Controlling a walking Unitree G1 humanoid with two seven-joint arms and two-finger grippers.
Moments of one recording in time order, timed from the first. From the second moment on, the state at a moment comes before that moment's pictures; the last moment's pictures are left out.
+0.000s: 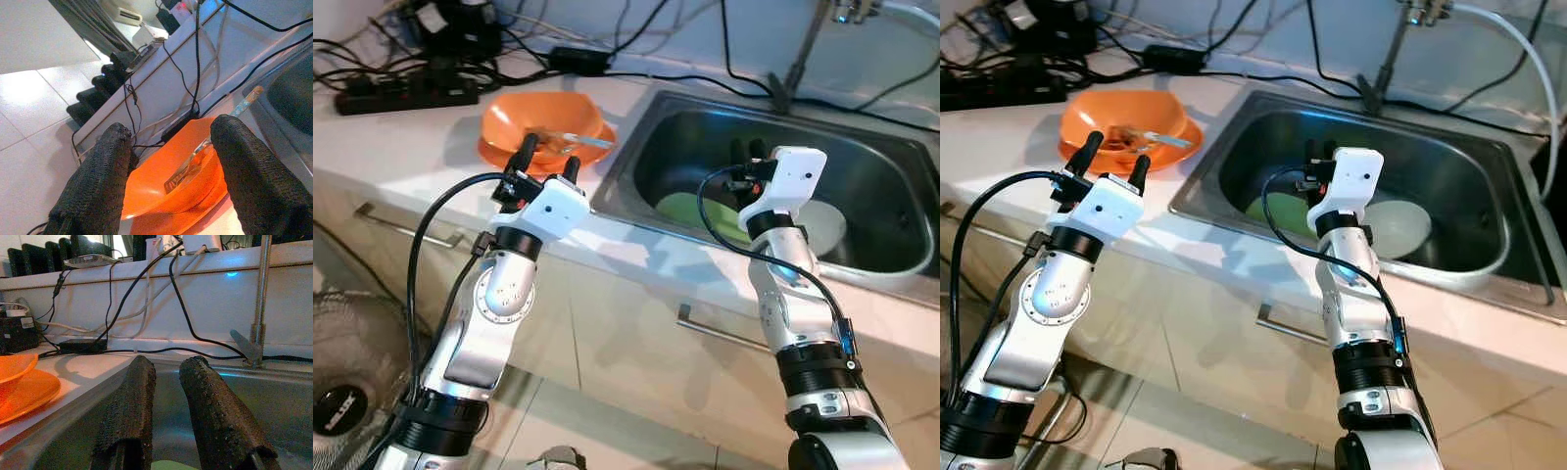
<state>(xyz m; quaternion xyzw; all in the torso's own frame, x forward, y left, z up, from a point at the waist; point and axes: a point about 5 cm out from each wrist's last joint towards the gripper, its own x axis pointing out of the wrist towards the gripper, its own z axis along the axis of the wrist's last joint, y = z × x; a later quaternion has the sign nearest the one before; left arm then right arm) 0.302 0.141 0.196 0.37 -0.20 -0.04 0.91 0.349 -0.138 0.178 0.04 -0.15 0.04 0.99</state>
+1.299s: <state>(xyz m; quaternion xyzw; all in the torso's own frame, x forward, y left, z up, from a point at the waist) 0.349 0.107 0.200 0.46 -0.18 -0.10 0.86 0.348 -0.131 0.170 0.06 -0.14 0.04 0.99</state>
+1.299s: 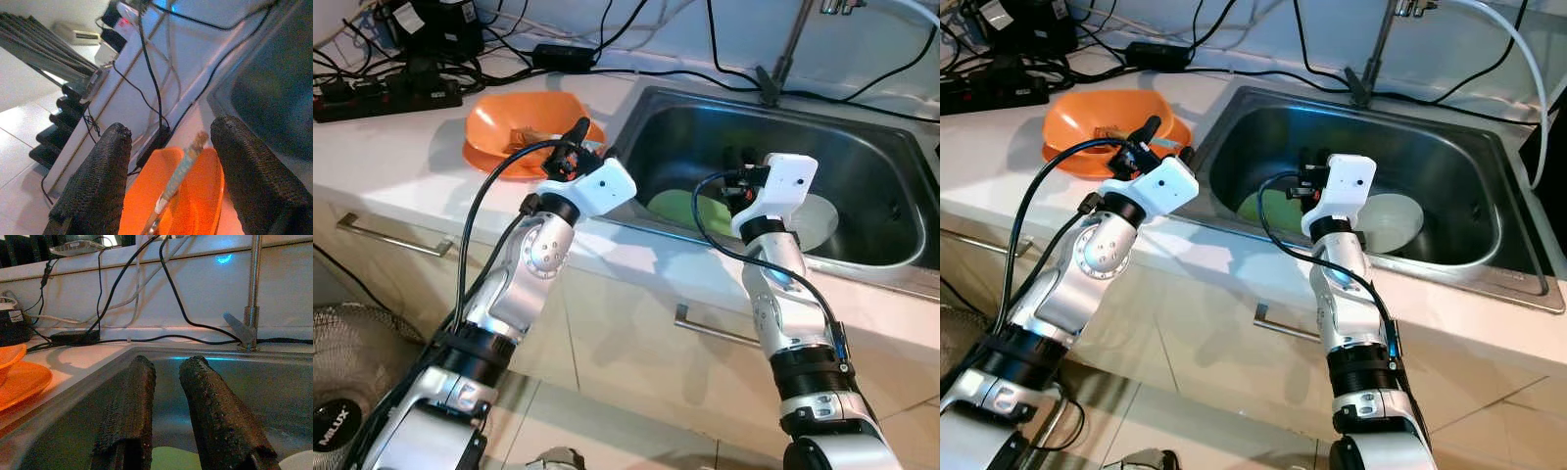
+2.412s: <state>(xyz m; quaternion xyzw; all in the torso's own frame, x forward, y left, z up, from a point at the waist) 0.370 0.102 0.191 0.48 -0.15 -0.09 0.86 0.348 -0.129 0.169 0.06 -0.14 0.05 0.99</state>
